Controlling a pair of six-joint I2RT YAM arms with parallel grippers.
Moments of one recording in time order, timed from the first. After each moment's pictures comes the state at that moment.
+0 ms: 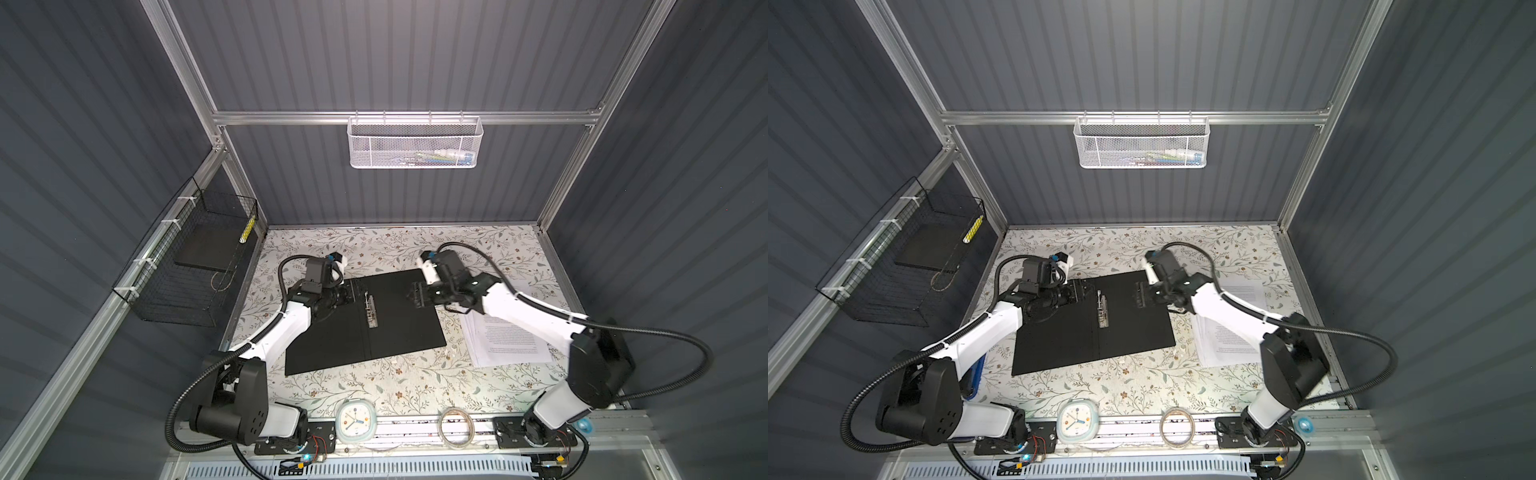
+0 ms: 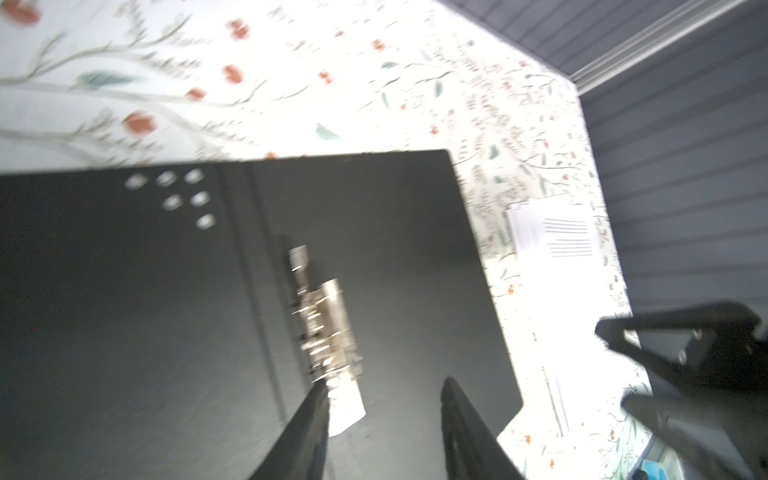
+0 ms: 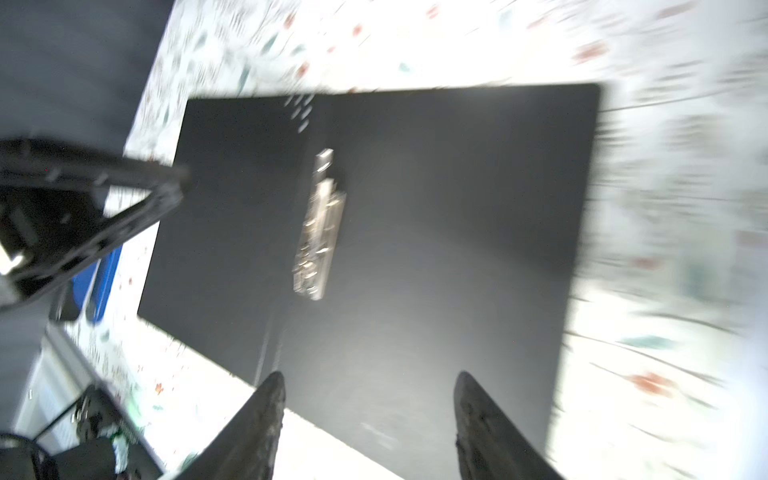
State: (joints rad) left arm -0.33 1.40 0.92 -0.24 0.36 -0.44; right arm 0.59 1.52 1.11 -0.40 -0.16 0.42
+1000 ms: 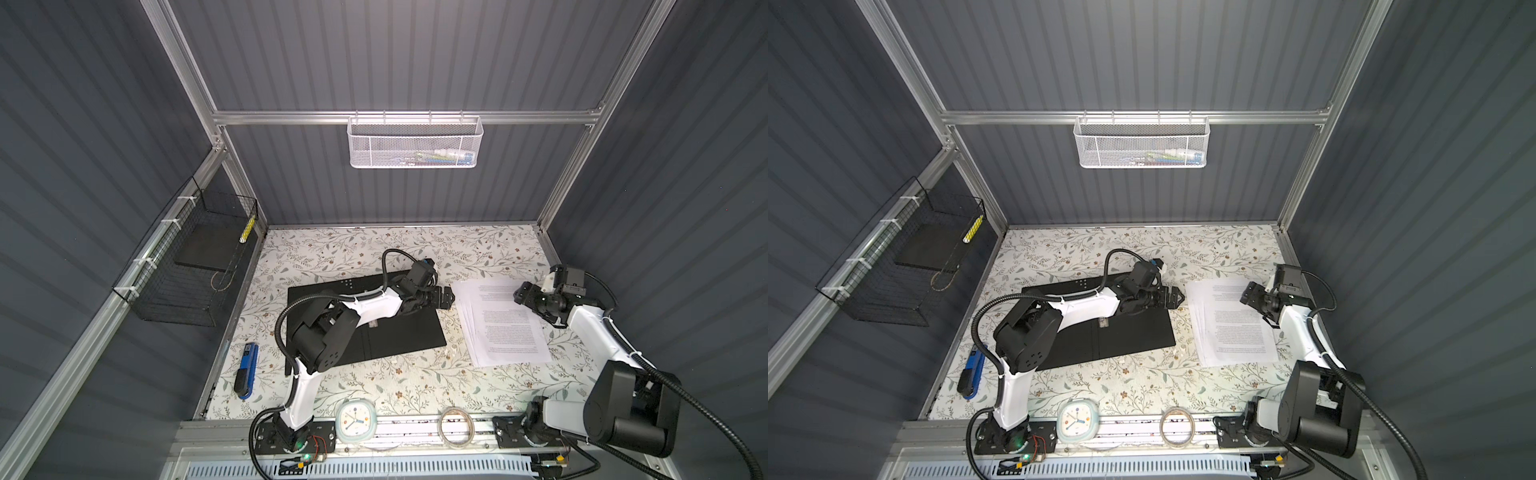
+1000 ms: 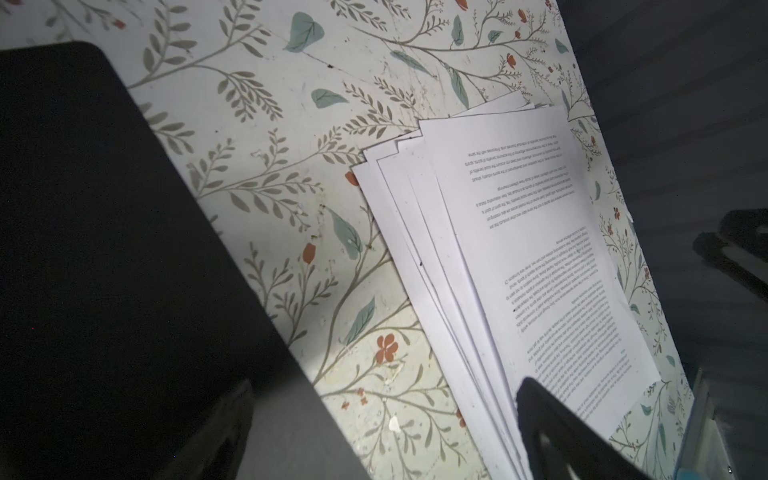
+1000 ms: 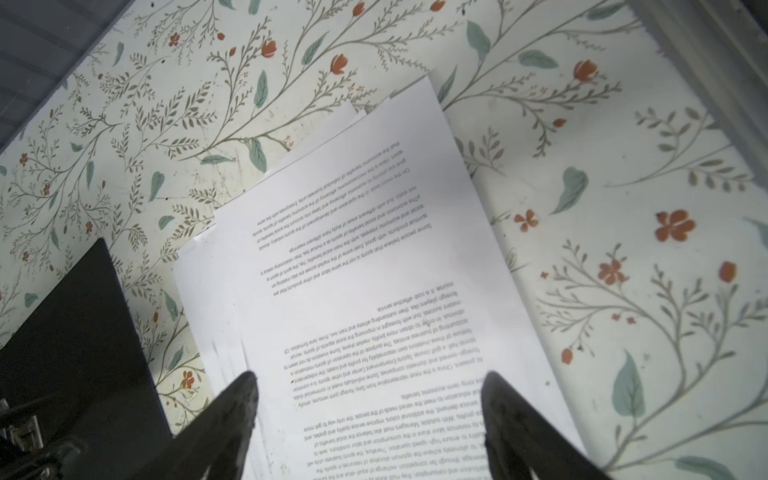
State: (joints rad) left arm -0.83 2.08 1.41 -0.08 0.20 -0.57; right arm -0.26 1.33 0.85 -0.48 -0.19 0.29
